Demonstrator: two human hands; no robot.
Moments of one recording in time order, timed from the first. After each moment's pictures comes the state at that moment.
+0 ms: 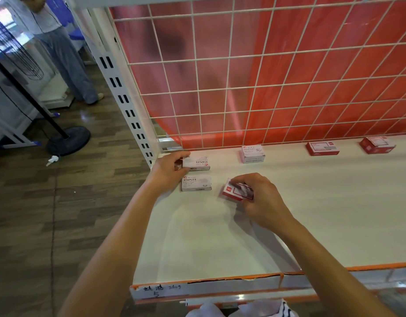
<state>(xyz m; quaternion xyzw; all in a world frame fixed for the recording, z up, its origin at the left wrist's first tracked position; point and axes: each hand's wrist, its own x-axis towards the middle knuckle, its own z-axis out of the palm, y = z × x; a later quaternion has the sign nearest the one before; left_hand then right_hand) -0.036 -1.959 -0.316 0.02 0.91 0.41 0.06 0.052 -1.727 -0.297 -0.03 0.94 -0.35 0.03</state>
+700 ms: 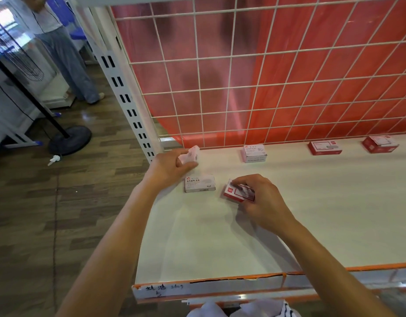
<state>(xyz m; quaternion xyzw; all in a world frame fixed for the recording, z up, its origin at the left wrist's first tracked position) -0.035 -1.958 -0.295 0.05 0.95 0.29 0.05 0.054 -1.727 -0.303 -0.04 0.94 -0.35 0.03</state>
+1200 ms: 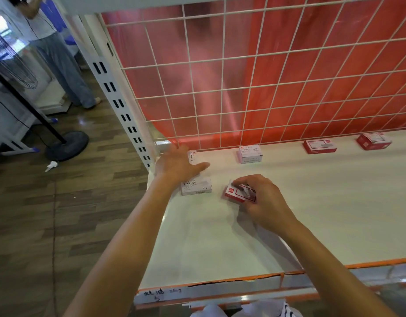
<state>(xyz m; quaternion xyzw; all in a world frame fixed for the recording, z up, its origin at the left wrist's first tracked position) -0.062 -1.924 -0.304 0.01 0.99 0.08 0.06 0.056 -1.719 -0.302 -0.03 0.93 -0.36 0.01</state>
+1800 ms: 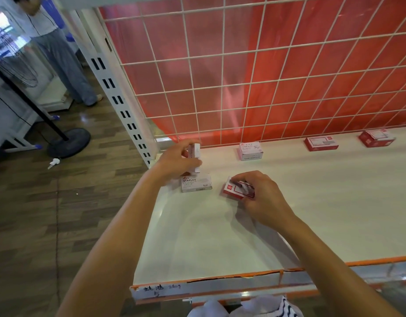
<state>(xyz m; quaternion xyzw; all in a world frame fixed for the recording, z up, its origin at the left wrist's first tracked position) -0.048 -1.933 -0.287 0.02 0.84 0.52 0.16 0.055 -1.723 -0.295 -0.04 0.93 -0.36 0.02</state>
